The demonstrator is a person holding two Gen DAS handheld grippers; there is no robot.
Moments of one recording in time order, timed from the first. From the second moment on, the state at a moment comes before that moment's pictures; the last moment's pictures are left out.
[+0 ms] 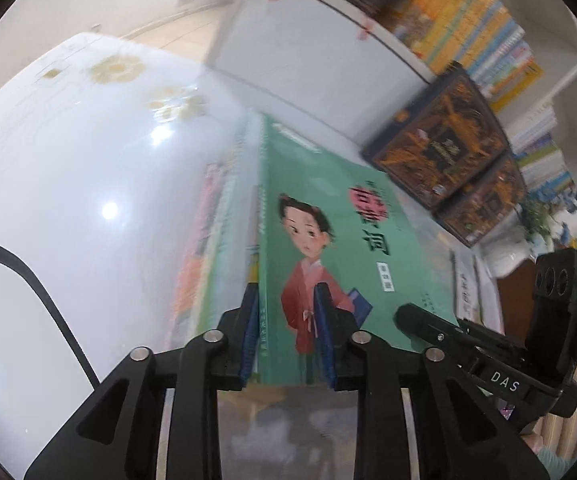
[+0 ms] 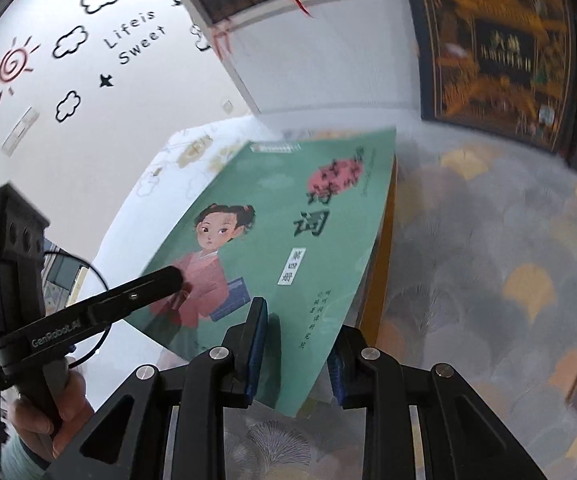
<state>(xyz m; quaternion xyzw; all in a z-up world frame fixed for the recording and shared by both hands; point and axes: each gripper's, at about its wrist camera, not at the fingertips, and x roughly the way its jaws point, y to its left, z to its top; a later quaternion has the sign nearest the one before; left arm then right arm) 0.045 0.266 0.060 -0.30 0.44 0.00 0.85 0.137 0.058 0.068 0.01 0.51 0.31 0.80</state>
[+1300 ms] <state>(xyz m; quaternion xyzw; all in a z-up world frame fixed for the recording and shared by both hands) 0.017 -0.003 0.131 -0.16 0.47 -0.07 0.86 0.024 -0.245 0.108 0.17 0.51 0.22 0.81</state>
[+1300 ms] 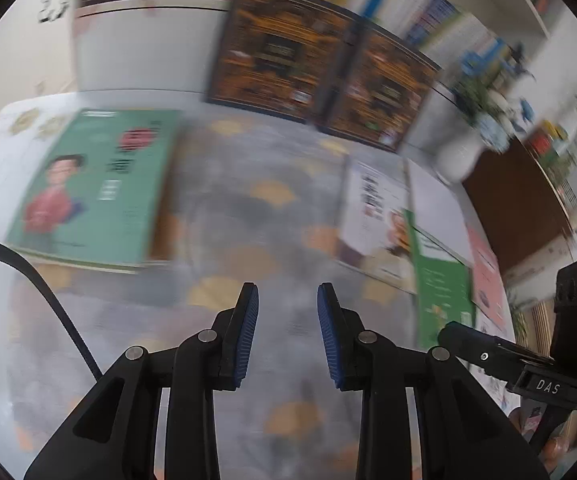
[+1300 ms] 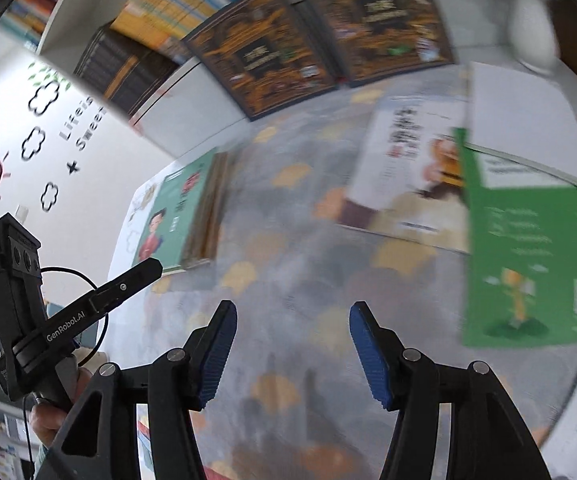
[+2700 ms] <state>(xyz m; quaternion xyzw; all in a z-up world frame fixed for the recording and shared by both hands) 0.231 -0.237 0.052 -0.06 0.55 -0.20 0.81 0.180 -0.479 0.058 0.22 0.51 0.05 0.83</state>
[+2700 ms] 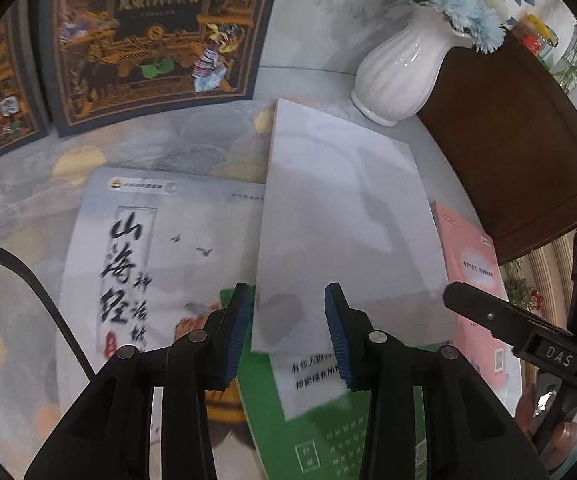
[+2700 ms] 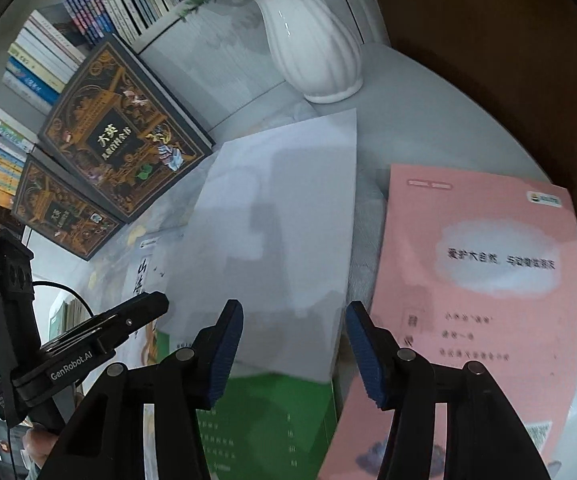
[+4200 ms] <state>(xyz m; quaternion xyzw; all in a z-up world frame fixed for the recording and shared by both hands) 0.028 -0.137 0.033 -0.11 0.58 -0.11 0.80 0.028 -0.396 0.048 0.17 0.58 0.23 0.76</state>
